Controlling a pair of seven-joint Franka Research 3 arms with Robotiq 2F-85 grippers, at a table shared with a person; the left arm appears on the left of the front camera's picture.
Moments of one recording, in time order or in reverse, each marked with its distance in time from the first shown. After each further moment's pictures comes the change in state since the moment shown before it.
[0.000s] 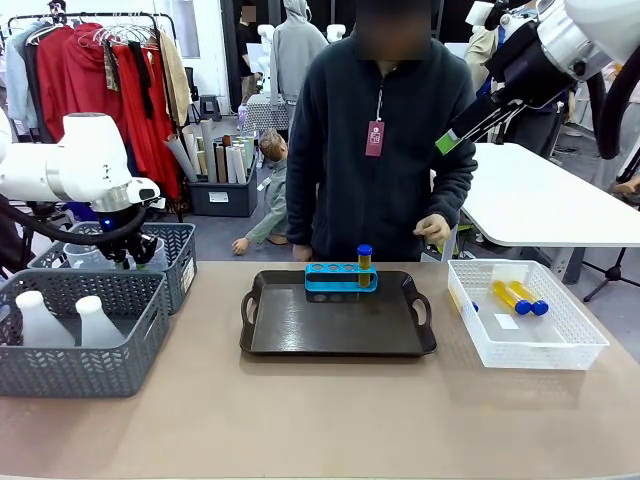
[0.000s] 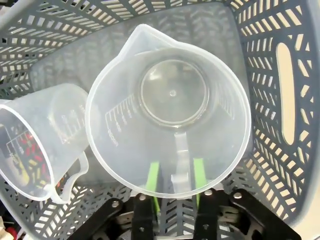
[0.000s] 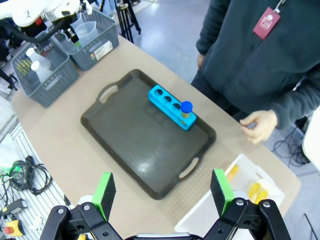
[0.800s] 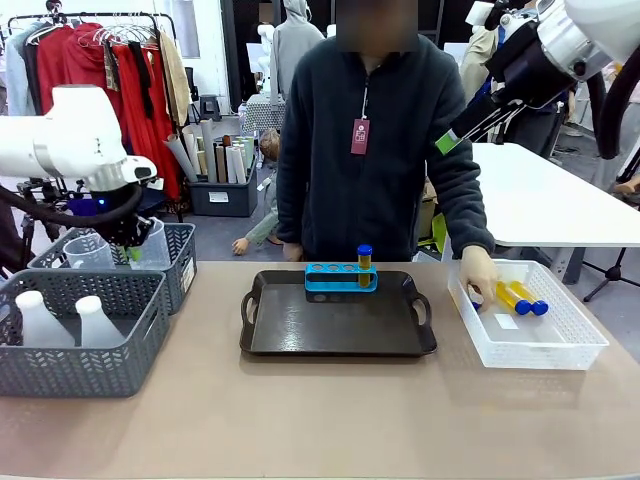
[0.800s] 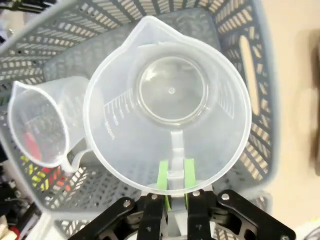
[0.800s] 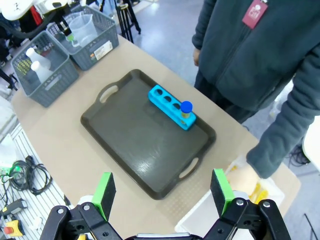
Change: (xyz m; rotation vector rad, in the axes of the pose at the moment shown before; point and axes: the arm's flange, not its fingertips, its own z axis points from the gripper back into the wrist) left arm -0.012 -0.013 0.061 -0.009 -0.018 -0.023; right arm 0.000 0.000 0.000 0.000 0.000 0.000
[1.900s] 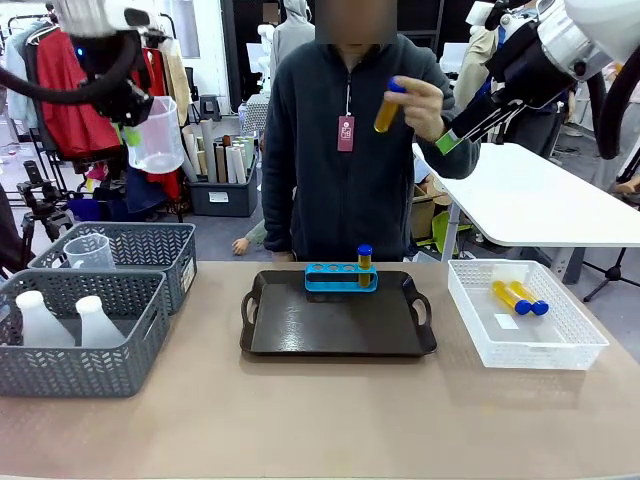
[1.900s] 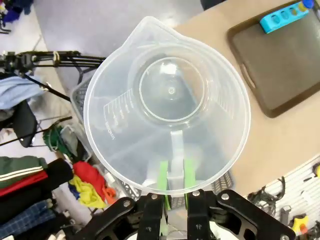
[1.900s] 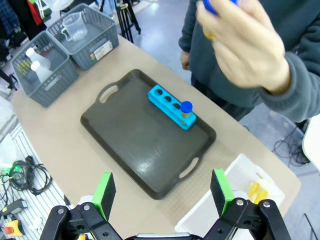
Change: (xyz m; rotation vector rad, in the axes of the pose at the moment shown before) left arm -0.046 -0.099 0.266 0.102 -0.148 -0.278; right arm 0.000 0.000 0.000 0.000 0.000 0.000
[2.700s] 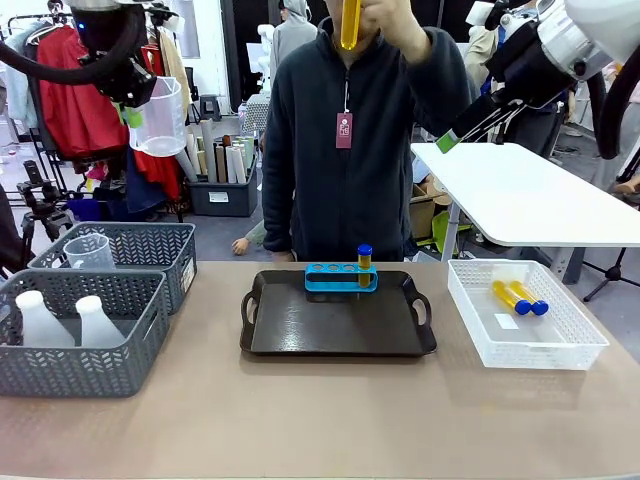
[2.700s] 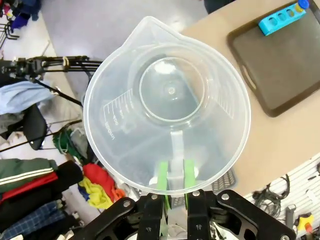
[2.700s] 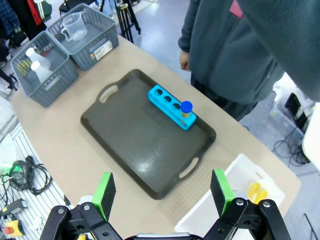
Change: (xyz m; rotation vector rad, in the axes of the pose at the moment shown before) left arm 0.005 -0.012 0.026 0.039 -0.016 -0.030; right arm 0.000 0.000 0.000 0.000 0.000 0.000
